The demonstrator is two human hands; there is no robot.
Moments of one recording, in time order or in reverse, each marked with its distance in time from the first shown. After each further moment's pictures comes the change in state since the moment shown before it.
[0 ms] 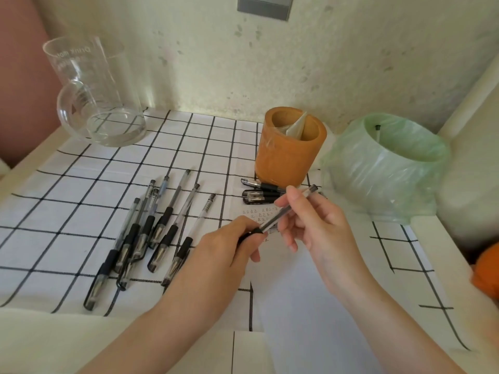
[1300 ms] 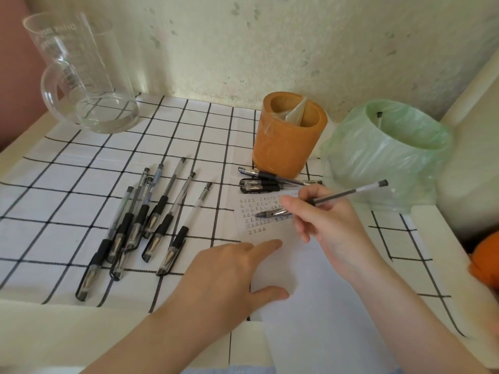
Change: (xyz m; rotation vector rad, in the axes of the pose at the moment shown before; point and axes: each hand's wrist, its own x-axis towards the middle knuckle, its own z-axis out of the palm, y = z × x) left_hand -0.011 -0.007 0.015 0.593 -0.273 0.109; right_hand 0.010 0.012 -0.022 -0.083 0.097 0.094
